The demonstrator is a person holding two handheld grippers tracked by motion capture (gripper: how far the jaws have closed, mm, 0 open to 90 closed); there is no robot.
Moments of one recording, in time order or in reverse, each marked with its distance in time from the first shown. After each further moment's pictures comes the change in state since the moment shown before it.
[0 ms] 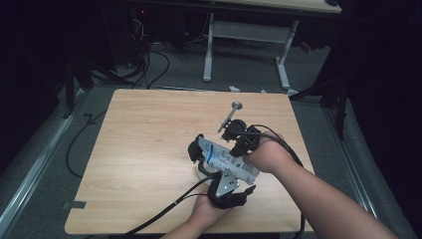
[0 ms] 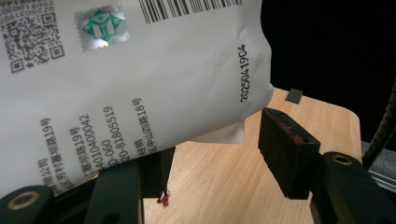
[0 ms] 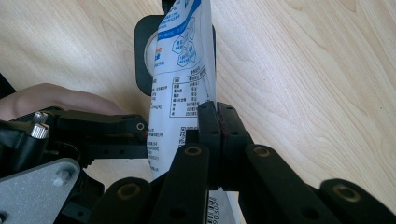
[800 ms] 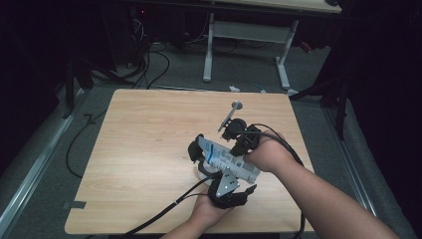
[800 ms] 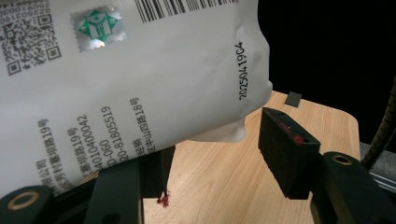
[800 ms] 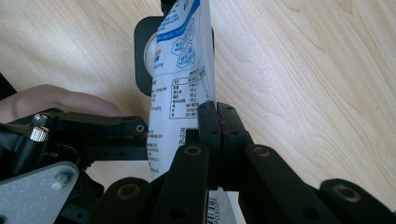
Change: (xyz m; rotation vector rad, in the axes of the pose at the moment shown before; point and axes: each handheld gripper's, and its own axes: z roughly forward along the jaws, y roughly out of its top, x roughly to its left) left arm -0.001 0.003 0.000 -0.009 0.000 0.004; right arm 0.000 0.001 -0.003 0.001 -0.008 -0.003
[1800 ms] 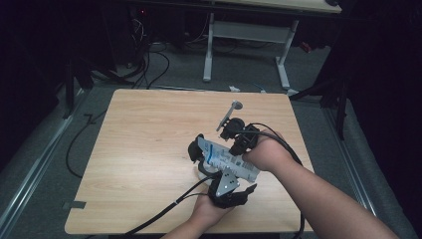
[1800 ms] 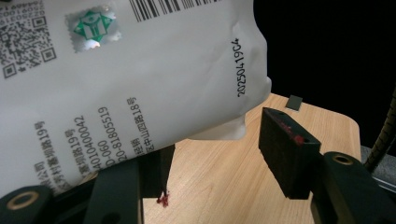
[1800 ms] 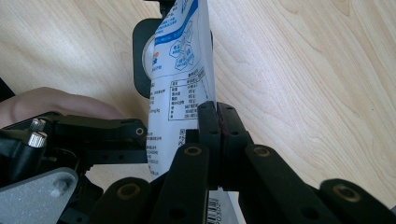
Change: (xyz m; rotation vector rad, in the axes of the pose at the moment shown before) left arm 0.000 0.001 0.001 -0.012 0.005 -0.009; right arm 0.001 0.004 0.000 0.009 -0.011 -0.002
